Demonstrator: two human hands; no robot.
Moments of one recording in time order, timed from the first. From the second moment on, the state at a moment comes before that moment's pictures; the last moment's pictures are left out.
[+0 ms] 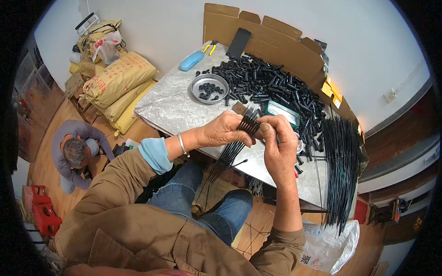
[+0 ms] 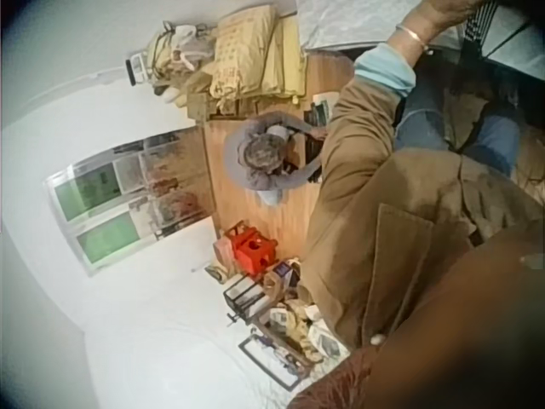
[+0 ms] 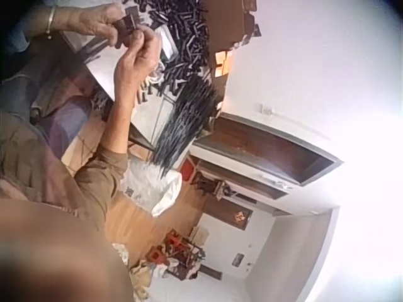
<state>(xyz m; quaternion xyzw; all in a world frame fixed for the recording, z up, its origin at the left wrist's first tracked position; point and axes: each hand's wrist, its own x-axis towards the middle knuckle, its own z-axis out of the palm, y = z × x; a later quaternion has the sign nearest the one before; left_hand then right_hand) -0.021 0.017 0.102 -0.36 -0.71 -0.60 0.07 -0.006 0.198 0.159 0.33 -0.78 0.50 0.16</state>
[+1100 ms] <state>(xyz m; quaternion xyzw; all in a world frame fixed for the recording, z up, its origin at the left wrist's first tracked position) -0.017 0.023 0.106 -0.35 -0.68 -0.64 -0.11 -0.011 0.202 0.171 0.38 -0.79 0.46 0.13</state>
